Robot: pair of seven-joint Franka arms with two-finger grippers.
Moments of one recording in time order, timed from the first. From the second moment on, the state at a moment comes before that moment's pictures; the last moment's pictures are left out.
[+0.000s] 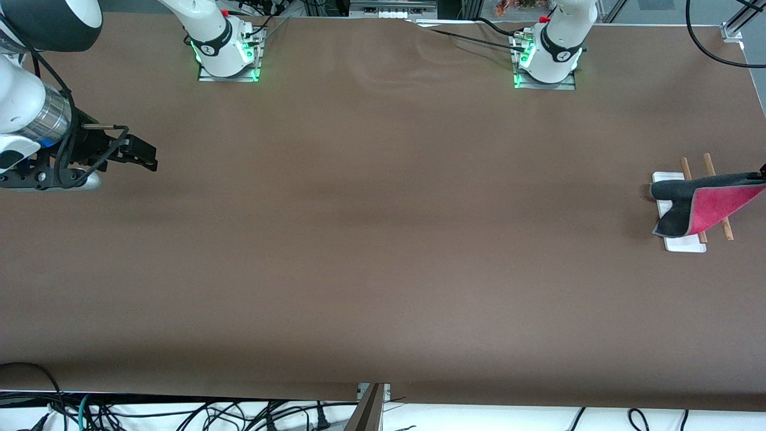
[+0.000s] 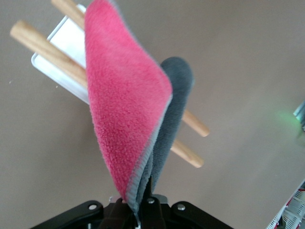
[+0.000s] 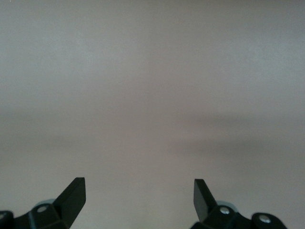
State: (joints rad) left arm 0.54 0.59 0.09 -1.41 0.12 1.63 1.48; right arm 0.10 0.12 0.01 -1.55 0.01 1.60 0.10
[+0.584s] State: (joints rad) left arm 0.61 0.69 0.09 -1.41 0.12 1.77 1.48; right arm 0.10 0.12 0.01 -1.53 -0.02 1.61 0.10
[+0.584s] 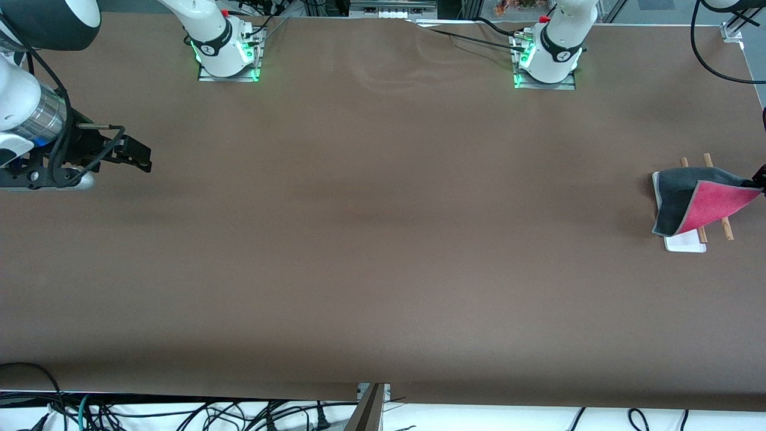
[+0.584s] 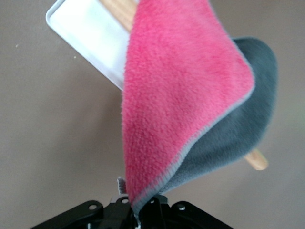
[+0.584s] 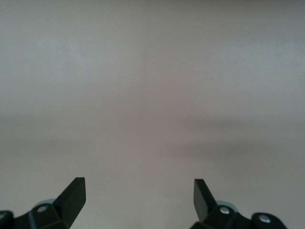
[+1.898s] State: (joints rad) left arm 0.61 0.70 0.08 -1.34 0.12 1.77 1.48; right arm 0.12 0.12 0.02 -1.52 -0.03 1.61 0.10
